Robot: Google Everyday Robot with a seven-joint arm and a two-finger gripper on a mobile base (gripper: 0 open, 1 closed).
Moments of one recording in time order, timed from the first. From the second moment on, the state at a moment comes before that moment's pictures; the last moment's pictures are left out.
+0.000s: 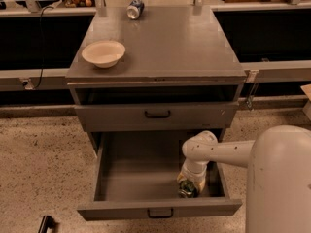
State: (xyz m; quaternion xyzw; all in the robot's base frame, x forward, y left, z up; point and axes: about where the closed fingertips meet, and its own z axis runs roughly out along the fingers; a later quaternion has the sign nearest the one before) arm 0.533 -0.154 0.354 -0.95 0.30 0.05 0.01
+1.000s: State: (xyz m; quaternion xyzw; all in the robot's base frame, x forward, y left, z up) arm 0.513 -0.150 0.461 -0.96 0.25 0.10 0.12
